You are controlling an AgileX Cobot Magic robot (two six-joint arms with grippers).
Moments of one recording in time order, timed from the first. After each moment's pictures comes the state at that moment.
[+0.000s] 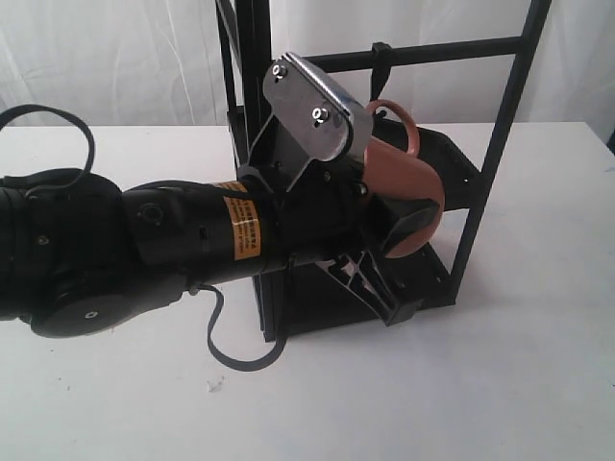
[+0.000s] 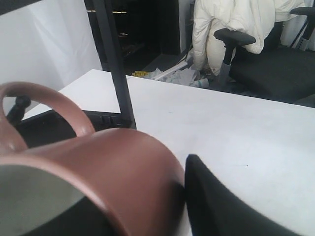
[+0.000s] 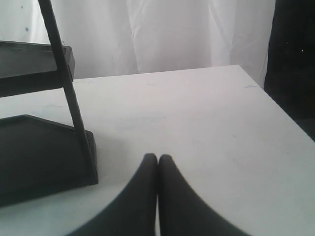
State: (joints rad) left arm -0.82 1.50 -0.89 0.37 -0.37 -0.21; right arm 0.02 0.01 -0.01 0.01 0.23 0.11
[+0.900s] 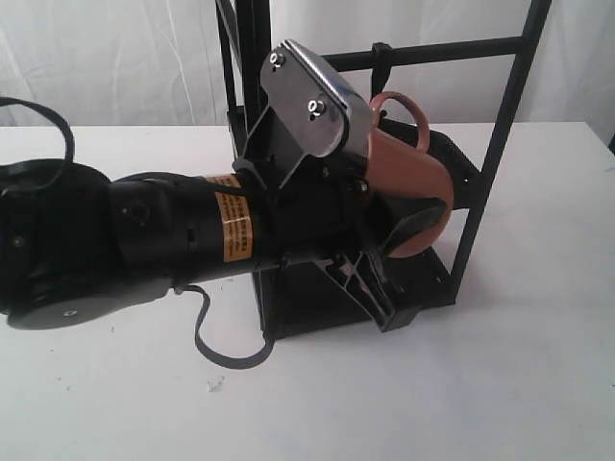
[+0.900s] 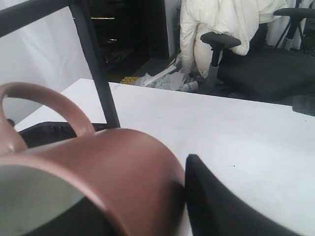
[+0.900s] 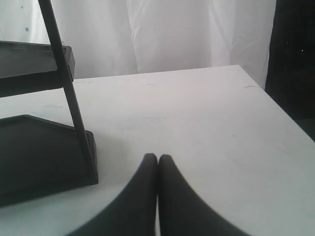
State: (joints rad) left arm -0.82 1.47 -0.89 0.53 -0.37 -0.33; right arm 0.02 0.01 -0.01 0.01 0.23 0.11
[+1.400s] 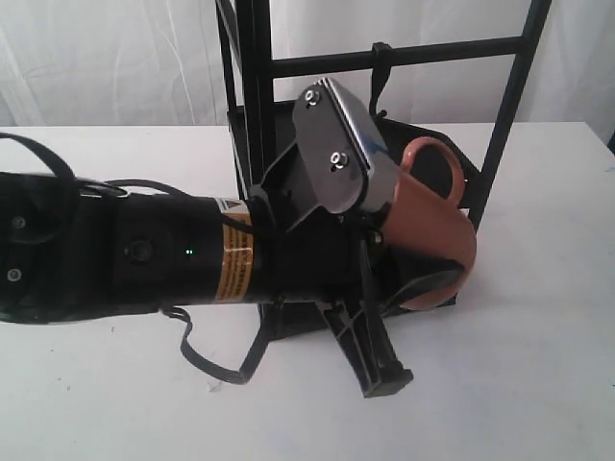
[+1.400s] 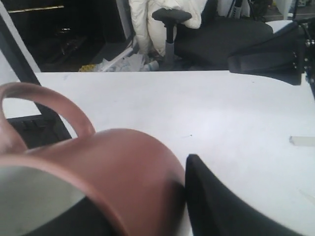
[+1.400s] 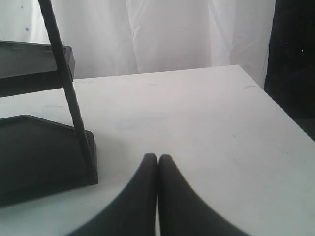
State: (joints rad) left arm -0.82 1.47 -0.89 1.03 -0.39 -0.71; right arm 0.02 0.01 -0.01 0.01 0.23 0.11
